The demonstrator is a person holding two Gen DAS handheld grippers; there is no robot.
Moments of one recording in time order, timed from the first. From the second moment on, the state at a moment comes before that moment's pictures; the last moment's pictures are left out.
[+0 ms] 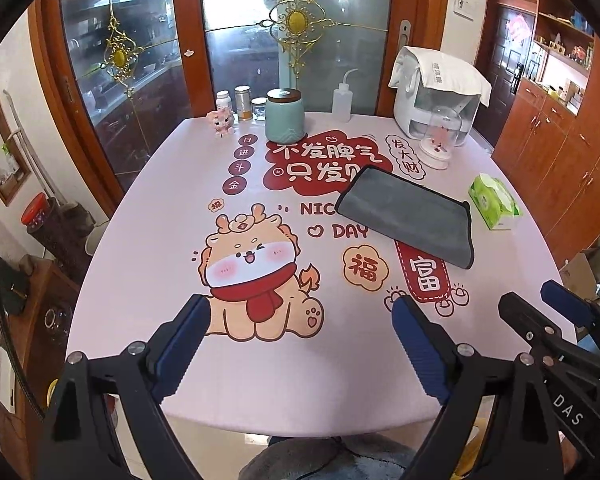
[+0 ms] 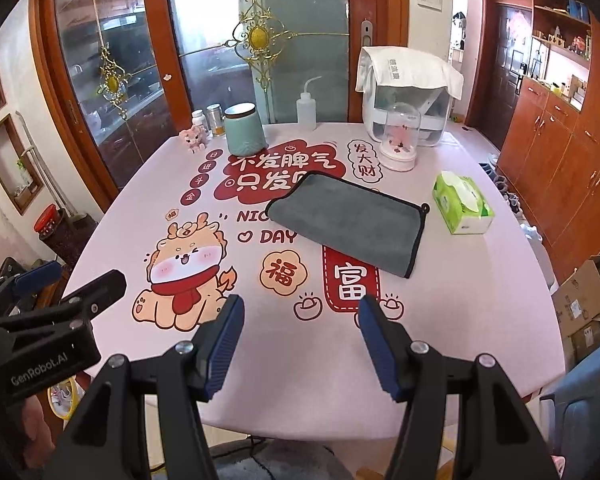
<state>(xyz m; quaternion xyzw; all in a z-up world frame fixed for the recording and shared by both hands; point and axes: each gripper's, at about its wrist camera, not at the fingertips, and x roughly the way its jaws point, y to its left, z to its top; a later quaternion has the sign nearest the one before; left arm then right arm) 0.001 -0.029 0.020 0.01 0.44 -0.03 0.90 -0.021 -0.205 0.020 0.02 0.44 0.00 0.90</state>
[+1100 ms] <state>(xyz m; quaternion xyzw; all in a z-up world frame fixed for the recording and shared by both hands) 0.003 -0.026 0.016 0.01 0.44 -0.04 0.90 -0.020 -0.201 0.014 0.03 0.45 -0.01 0.89</state>
